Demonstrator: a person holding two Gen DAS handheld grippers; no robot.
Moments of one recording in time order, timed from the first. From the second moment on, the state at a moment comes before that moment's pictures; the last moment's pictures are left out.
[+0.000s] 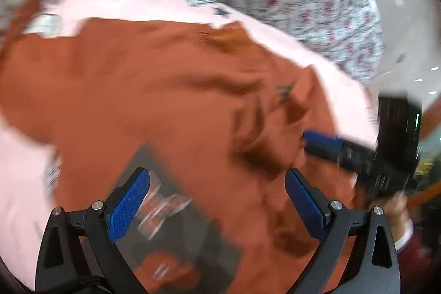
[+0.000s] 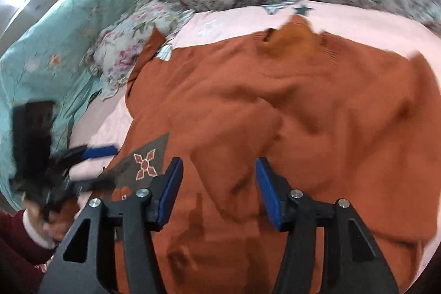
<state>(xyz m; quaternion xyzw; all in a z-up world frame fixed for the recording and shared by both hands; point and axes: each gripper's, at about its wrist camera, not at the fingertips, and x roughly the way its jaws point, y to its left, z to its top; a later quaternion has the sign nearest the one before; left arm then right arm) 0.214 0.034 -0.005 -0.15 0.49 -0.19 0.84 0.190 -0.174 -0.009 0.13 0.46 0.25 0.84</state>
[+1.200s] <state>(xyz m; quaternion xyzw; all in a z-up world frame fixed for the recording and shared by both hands) 0.290 0.075 -0.051 -0.29 0.50 -0.17 0.79 0.140 -0.283 -0.012 0.21 0.46 0.06 0.86</state>
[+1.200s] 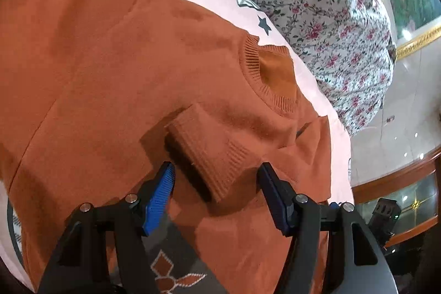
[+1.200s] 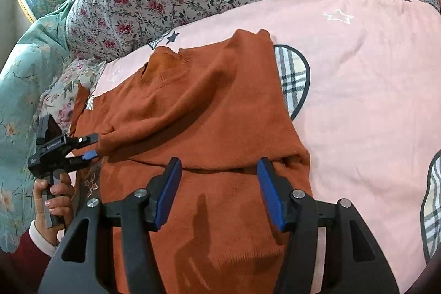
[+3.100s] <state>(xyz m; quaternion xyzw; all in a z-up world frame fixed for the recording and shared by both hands) 0.232 0.088 -0.011 -0.20 0.43 -0.17 0.87 0.235 -0.284 -0.009 0.12 0.47 0.06 0.87</state>
